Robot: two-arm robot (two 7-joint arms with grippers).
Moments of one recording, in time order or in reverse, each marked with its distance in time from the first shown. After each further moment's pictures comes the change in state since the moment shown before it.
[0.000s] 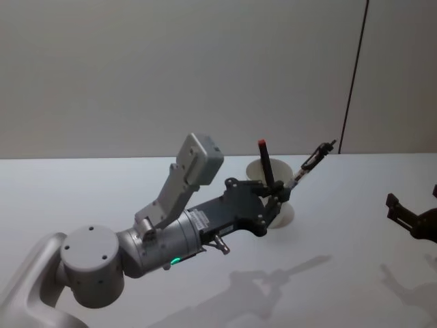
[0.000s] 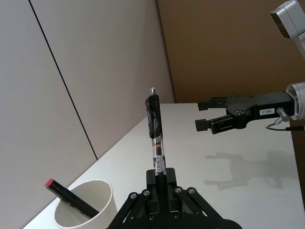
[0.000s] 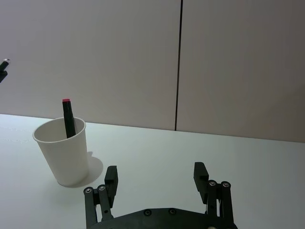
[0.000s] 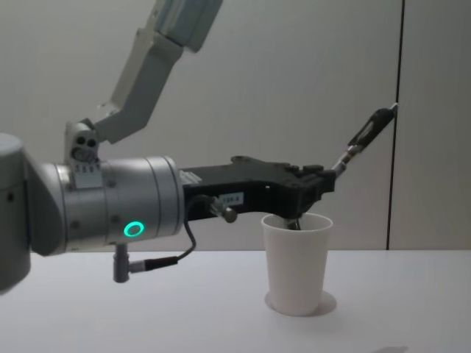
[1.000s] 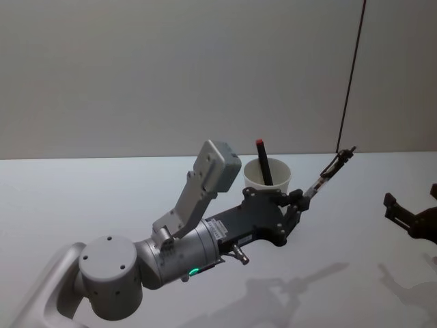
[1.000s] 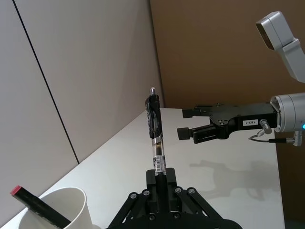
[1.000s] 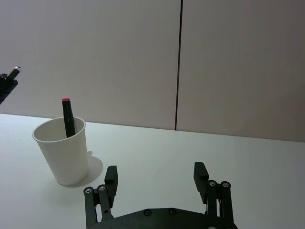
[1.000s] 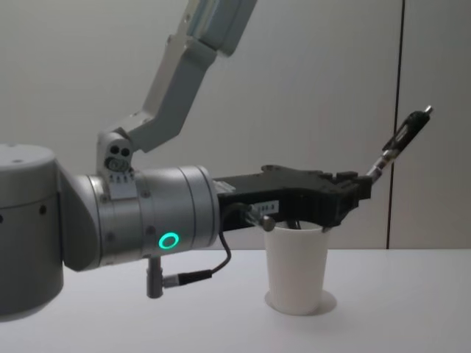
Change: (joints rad) left arm 0.016 -0.021 0.050 -0.013 -0.038 0.021 0.033; right arm 0.000 0.000 0.000 0.000 0.000 0.000 0.000
